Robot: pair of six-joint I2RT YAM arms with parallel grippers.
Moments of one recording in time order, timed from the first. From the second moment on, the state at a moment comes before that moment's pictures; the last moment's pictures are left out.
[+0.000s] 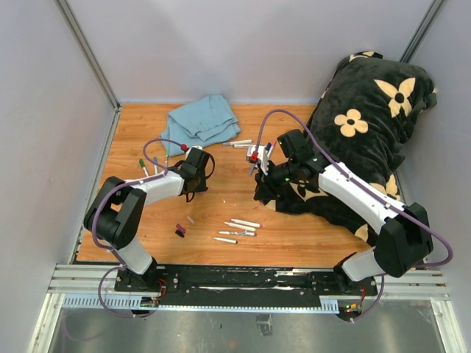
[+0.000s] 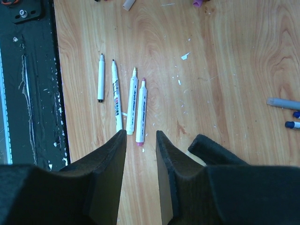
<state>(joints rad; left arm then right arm) -0.47 1.64 0.87 -0.19 -0.32 -0.47 0.58 1.45 1.16 -0.64 -0.73 -0.51</state>
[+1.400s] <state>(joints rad) -0.58 1.01 0.58 -0.13 -0.18 -0.52 0.57 1.40 1.15 -0.64 -0.75 -0.51</state>
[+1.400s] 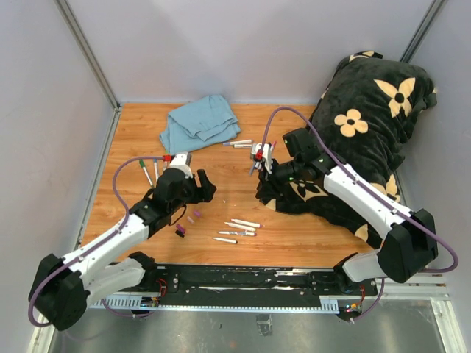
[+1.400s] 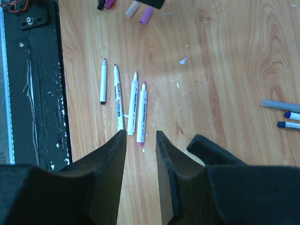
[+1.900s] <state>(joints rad) -0.58 0.97 0.35 0.37 0.09 -0.53 0.53 1.37 1.15 -0.64 -0.75 -0.51</state>
